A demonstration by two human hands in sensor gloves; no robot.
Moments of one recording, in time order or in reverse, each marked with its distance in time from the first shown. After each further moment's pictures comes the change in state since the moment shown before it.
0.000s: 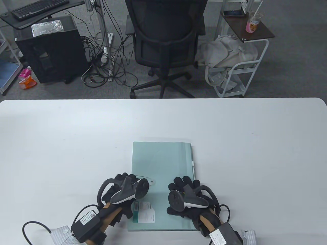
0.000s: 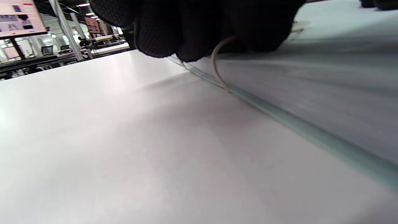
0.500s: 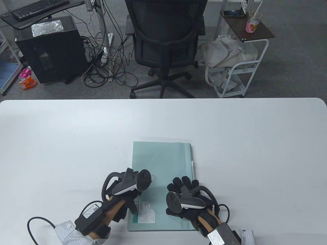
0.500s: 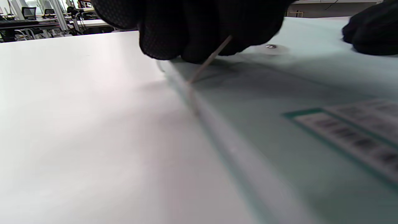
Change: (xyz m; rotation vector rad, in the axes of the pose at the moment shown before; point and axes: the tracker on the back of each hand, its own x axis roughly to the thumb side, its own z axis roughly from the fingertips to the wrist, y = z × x) left_hand -0.016 0.013 -0.004 -0.046 -0.011 0.175; right_hand 0.006 0.003 -0.004 0.025 0.001 0.057
